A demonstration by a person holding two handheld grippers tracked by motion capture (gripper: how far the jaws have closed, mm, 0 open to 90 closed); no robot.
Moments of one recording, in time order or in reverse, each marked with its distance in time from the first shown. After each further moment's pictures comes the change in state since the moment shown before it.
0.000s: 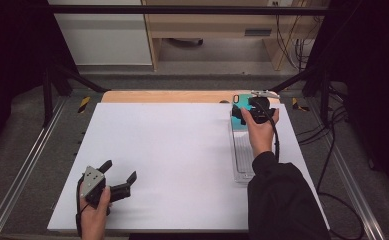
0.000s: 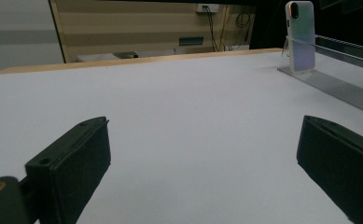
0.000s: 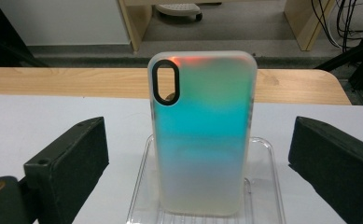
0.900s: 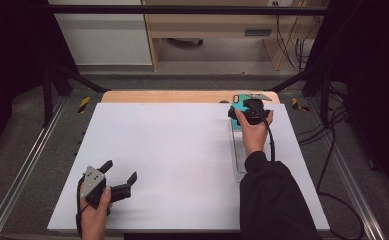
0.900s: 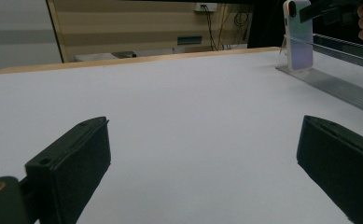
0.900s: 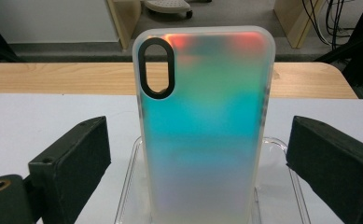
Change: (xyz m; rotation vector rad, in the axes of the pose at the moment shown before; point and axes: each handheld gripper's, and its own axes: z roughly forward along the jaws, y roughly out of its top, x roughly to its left) left arm -0.001 0.000 0.000 0.007 -0.008 0.006; right arm 0.005 -0.013 0.030 0.000 -0.045 -0.006
